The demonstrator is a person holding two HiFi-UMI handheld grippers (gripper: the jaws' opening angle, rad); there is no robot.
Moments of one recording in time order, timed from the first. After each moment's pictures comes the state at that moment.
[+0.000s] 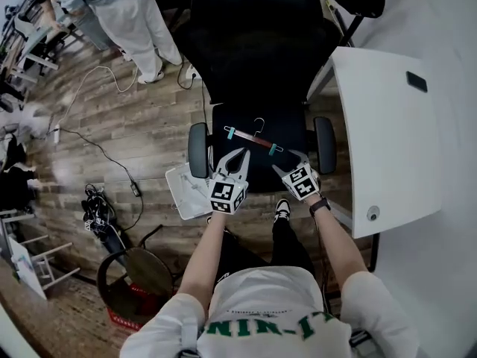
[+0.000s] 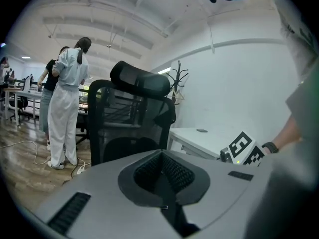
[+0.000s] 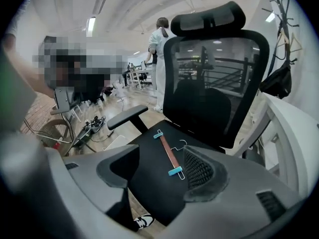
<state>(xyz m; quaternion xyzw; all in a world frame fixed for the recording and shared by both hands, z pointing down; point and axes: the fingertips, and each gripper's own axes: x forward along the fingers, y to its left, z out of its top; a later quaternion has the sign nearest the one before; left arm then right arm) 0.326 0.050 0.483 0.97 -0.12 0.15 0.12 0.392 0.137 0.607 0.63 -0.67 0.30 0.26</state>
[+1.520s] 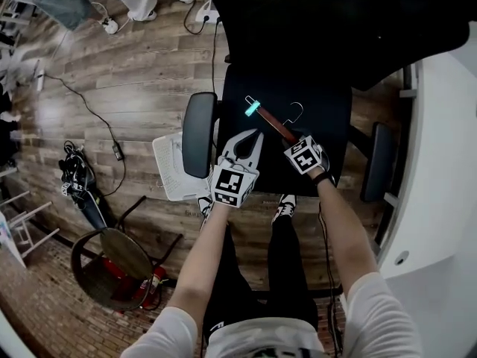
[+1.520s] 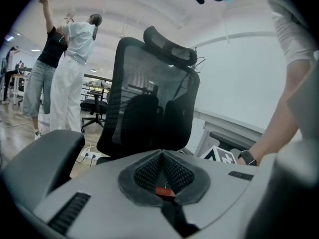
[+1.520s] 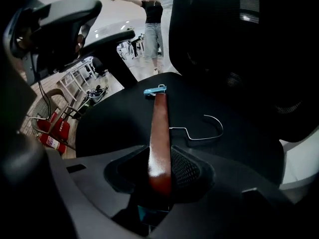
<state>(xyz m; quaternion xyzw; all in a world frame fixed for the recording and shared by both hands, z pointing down) 0.314 -0.030 0.703 0.96 -0.16 0.18 0.15 0.378 0.041 0.897 0.51 -0.68 0.37 0.38</state>
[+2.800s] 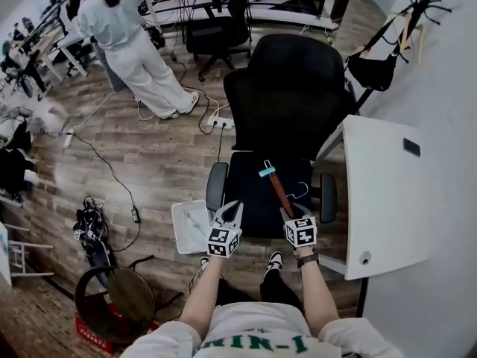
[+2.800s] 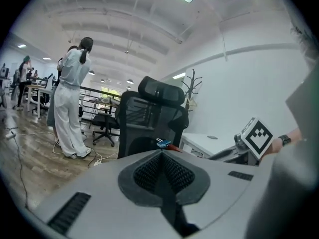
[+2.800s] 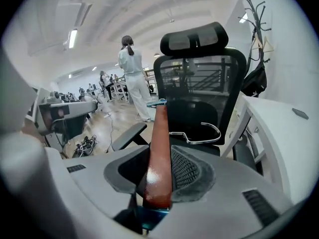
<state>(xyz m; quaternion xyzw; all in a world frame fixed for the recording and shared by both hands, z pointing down) 0.205 0.046 0.472 0.96 -0.21 0.14 0.16 0.344 0.145 0.535 0.70 -0.60 0.33 0.19</state>
